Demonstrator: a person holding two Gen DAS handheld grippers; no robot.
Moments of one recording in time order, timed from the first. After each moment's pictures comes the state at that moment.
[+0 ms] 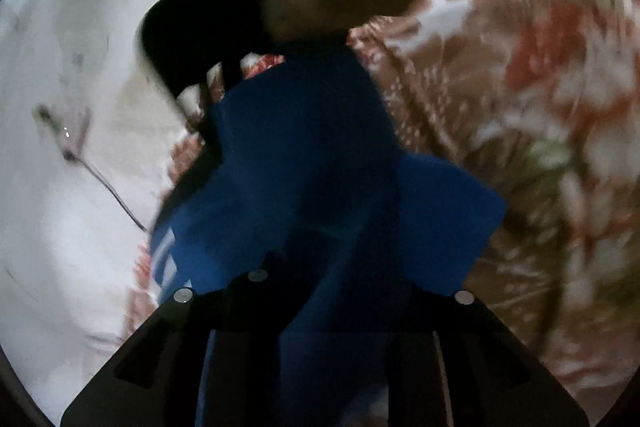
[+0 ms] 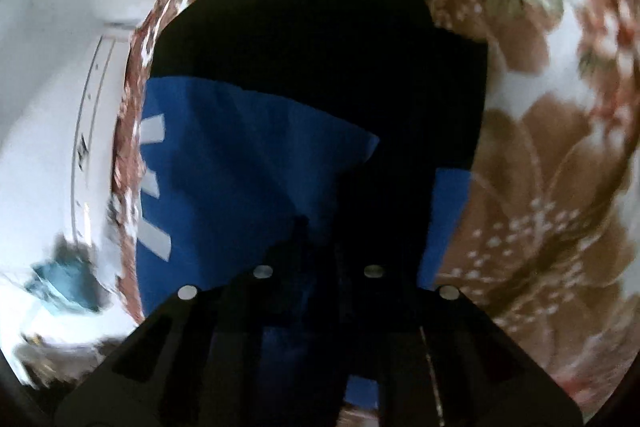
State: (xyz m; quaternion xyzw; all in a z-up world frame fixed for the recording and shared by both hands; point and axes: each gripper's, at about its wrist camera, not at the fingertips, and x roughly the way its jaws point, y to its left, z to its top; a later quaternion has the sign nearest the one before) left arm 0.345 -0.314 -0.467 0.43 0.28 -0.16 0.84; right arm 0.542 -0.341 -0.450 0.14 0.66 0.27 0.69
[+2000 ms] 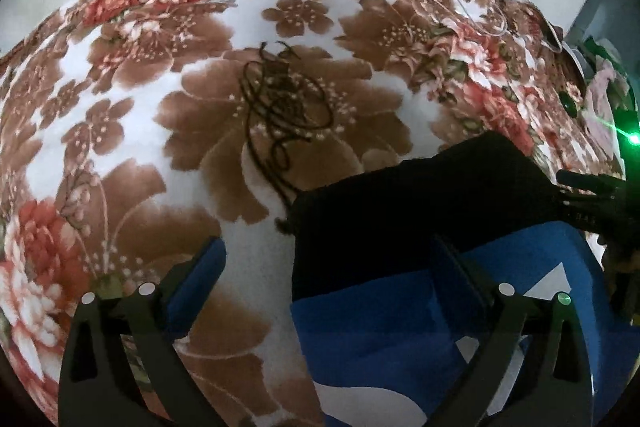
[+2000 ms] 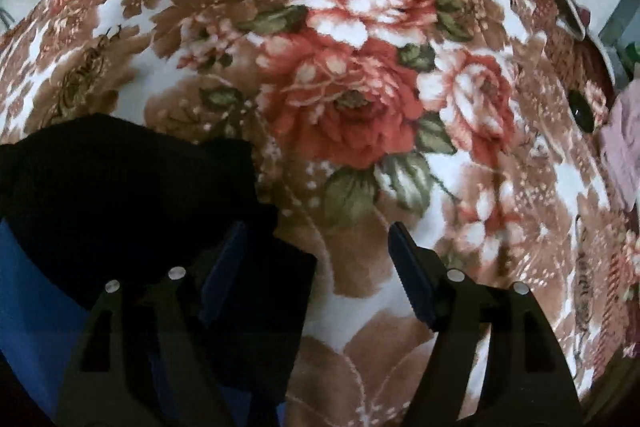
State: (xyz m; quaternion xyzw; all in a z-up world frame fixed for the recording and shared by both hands) left arm 0.597 -0.074 -0.485 -0.05 0.48 -0.10 0.87; right arm 0.629 -0.342 -0.485 -0.09 0.53 0.01 0.84
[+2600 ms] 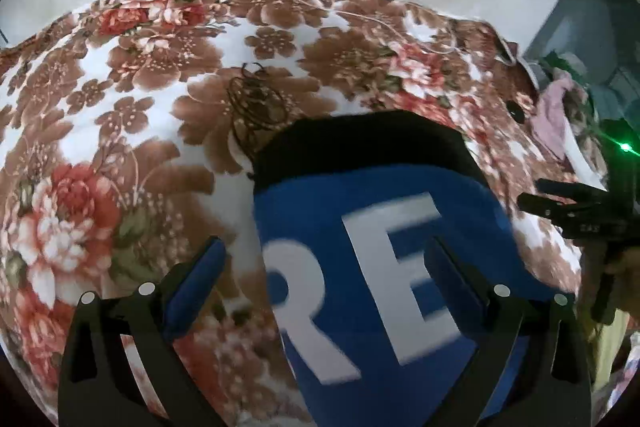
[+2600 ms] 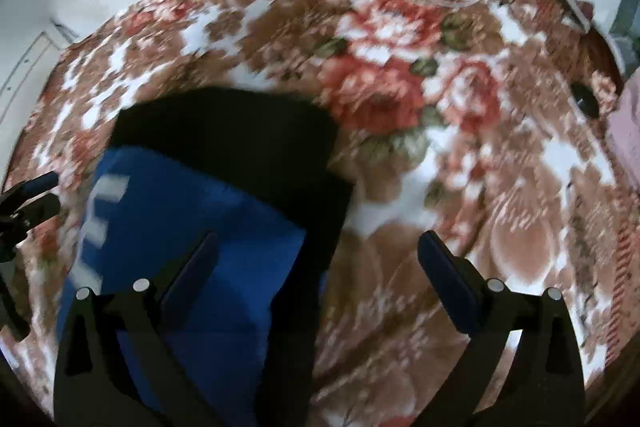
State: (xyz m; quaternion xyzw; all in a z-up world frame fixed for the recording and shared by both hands) left arm 0.503 -0.071 -0.413 -0.08 0.46 -0.15 0.87; right arm 0.535 -0.362 -0.406 -0.02 0.53 0.12 0.84
